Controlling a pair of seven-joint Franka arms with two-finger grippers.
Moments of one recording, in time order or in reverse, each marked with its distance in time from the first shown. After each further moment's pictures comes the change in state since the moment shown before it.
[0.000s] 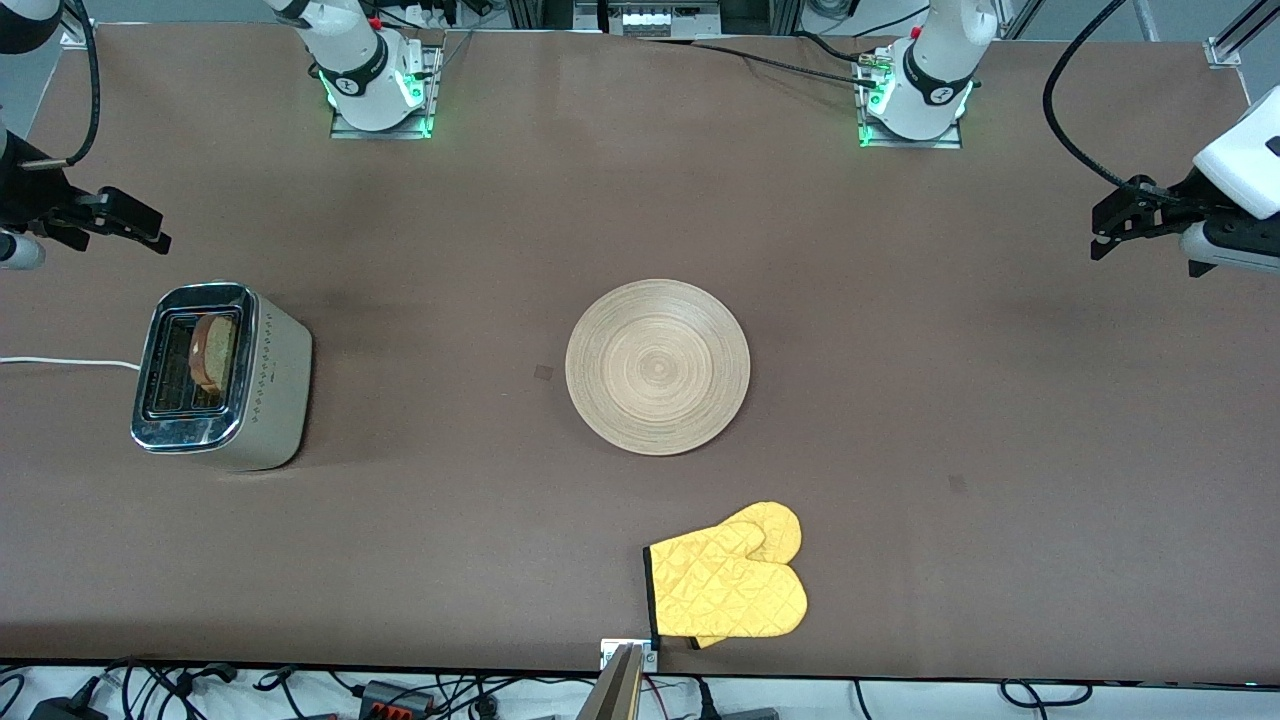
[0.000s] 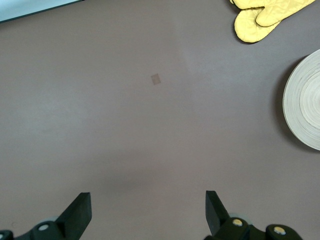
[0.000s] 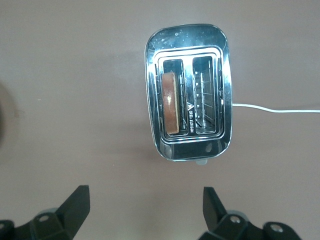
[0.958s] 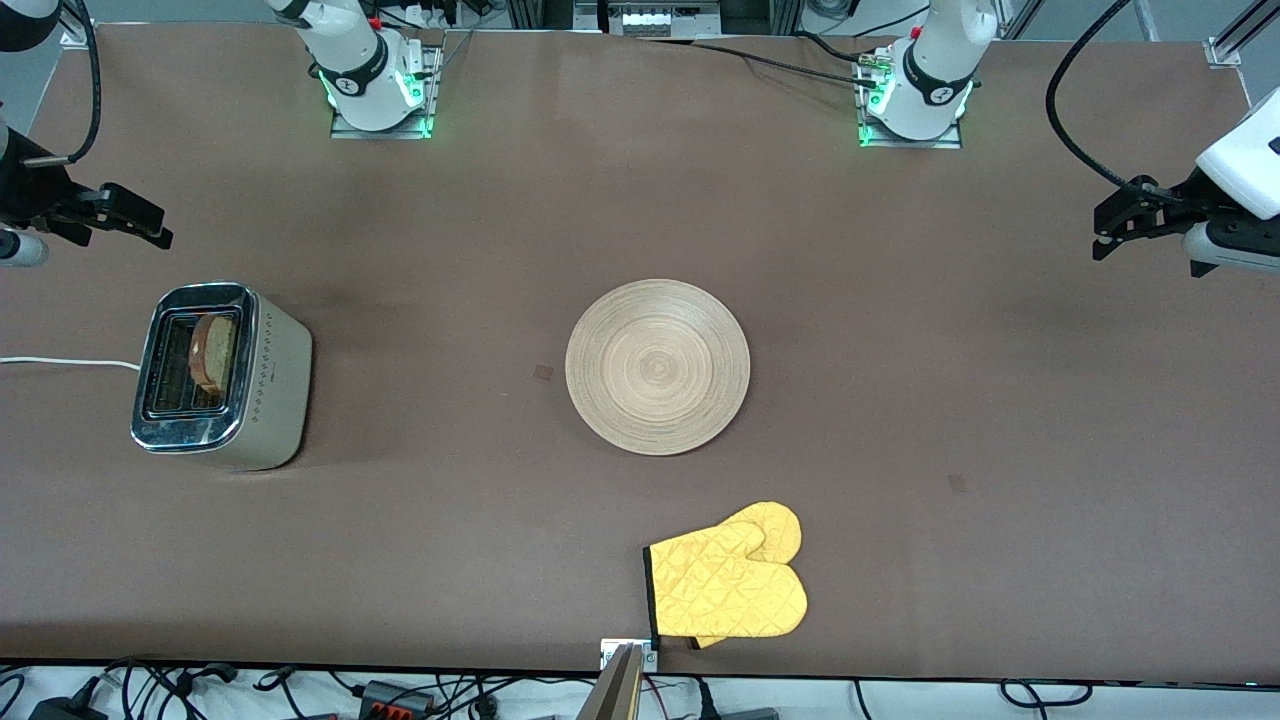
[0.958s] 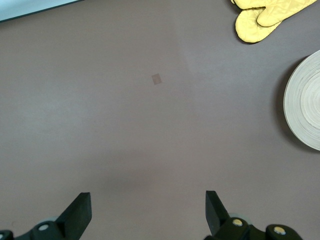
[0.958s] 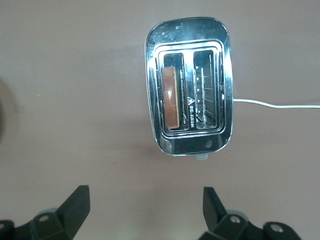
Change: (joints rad) left arm 0.002 0.000 0.001 0.000 0.000 0.000 0.000; right arm 0.000 -0.002 0.000 0.001 0.000 -0.019 0.000
